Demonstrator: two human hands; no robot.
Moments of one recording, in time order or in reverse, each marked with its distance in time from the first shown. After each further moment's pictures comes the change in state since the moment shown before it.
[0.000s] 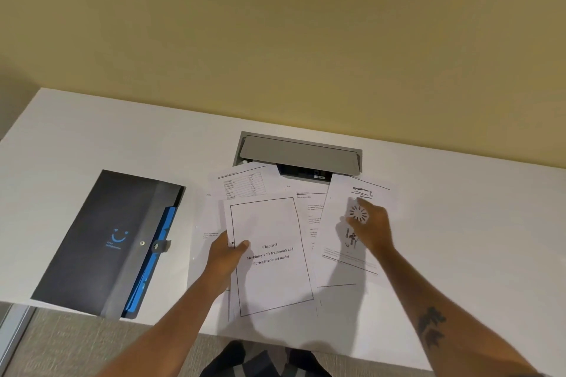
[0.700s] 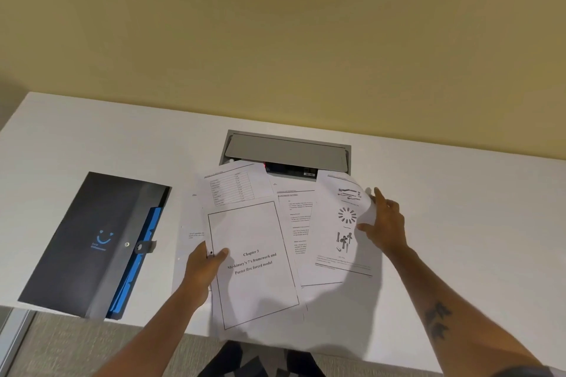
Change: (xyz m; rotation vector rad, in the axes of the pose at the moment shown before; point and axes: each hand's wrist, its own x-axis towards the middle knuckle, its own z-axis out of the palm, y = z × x) left_hand -0.008 -0.020 -0.006 0.122 0.086 -0.076; right_hand 0.042 0.090 -0.025 -0.314 -0.060 -0.059
